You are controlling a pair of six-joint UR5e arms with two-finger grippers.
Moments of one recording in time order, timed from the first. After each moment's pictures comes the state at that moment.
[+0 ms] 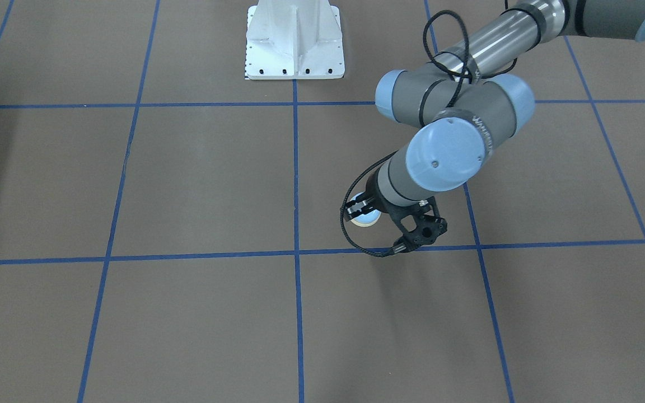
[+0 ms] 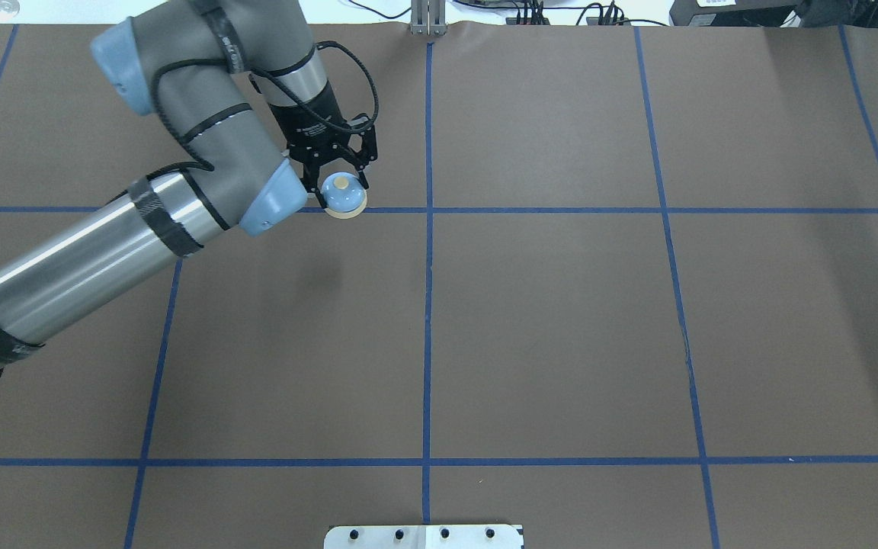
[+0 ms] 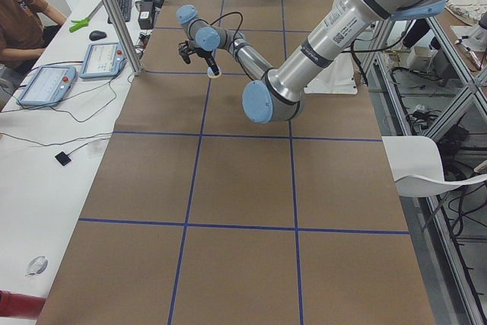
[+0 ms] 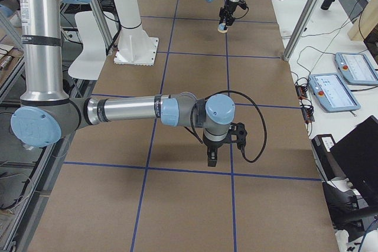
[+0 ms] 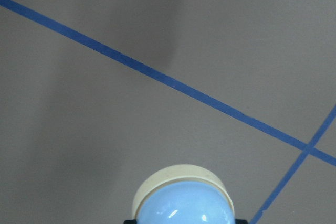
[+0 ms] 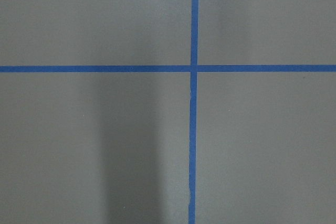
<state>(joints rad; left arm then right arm) -0.82 -2.49 -1.26 -1.59 -2.38 -1.42 1.59 -1.59 1.72 -1.71 2.38 -0.03</state>
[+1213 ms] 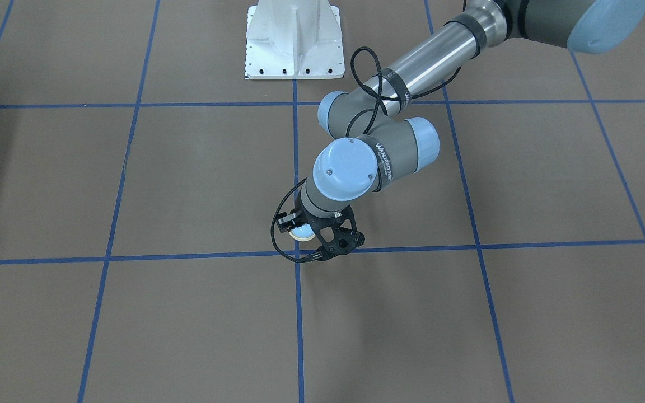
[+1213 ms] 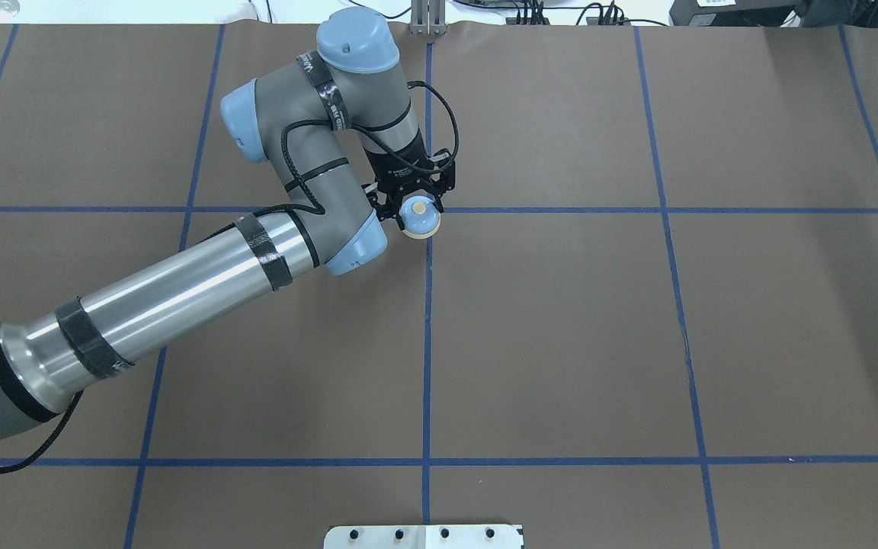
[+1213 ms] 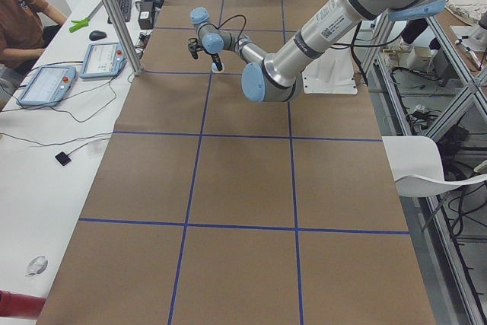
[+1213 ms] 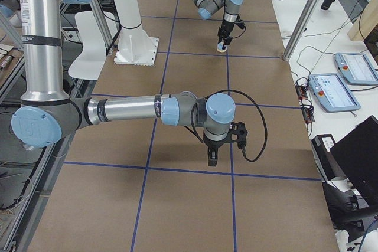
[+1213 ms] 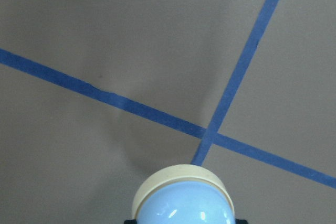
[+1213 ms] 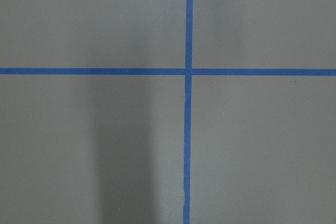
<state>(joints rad) -0.71 -2.62 -1.02 -1.87 -2.26 -1.50 1.60 -1.59 1.72 -1.71 2.38 -0.03</state>
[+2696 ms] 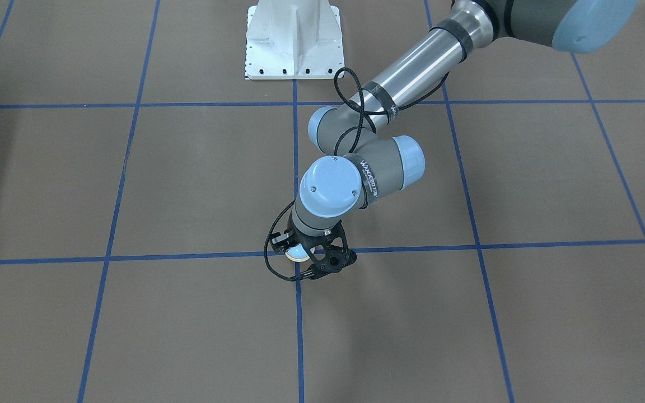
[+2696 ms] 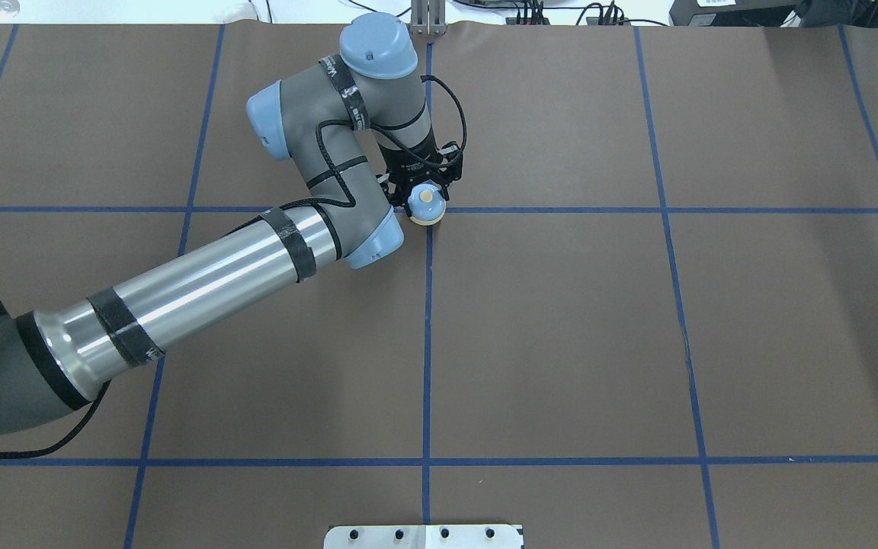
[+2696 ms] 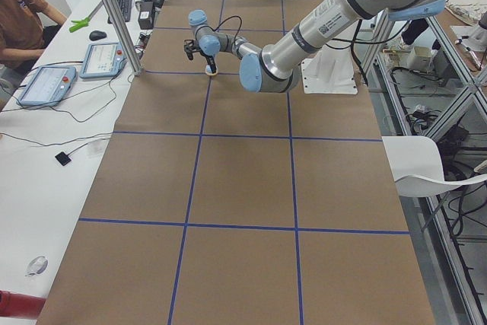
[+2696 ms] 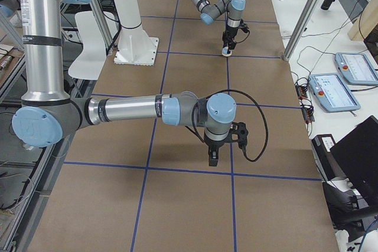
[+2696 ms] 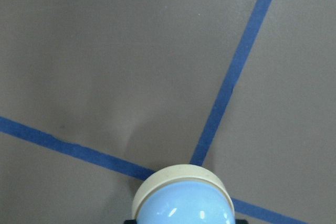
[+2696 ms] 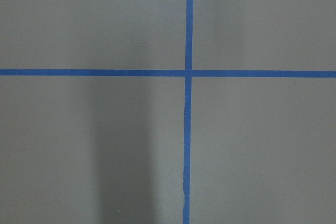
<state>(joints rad) -0.70 -2.69 -0.86 -1.96 -2.19 -1.50 1.59 -1.59 1.72 -1.71 2.37 -0.03</state>
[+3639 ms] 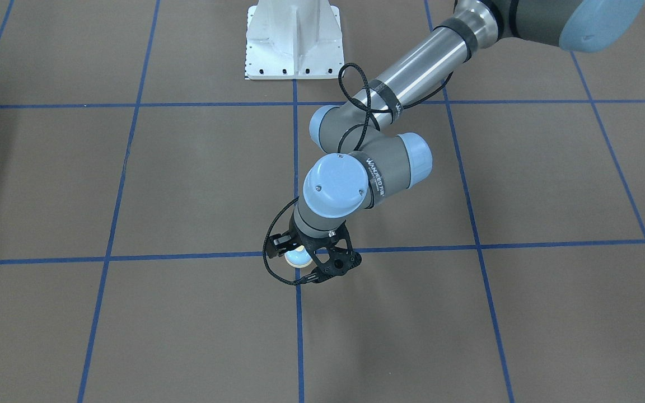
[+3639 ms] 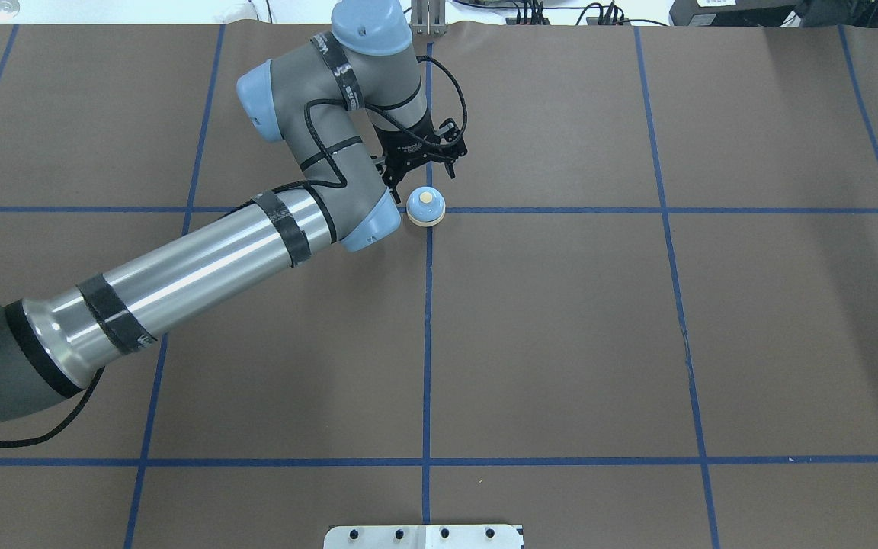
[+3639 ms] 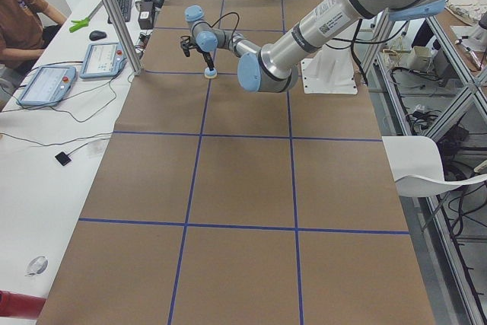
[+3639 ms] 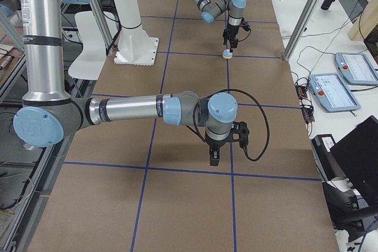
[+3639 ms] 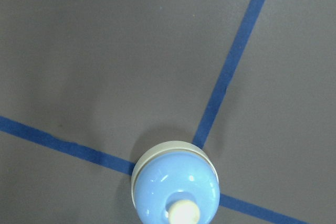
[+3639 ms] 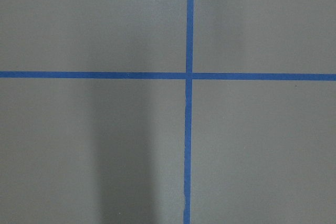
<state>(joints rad) -0.75 -2.69 -0.92 -1.90 -2.23 -1.50 1.59 -1.56 1.72 -1.72 2.38 -0.03</state>
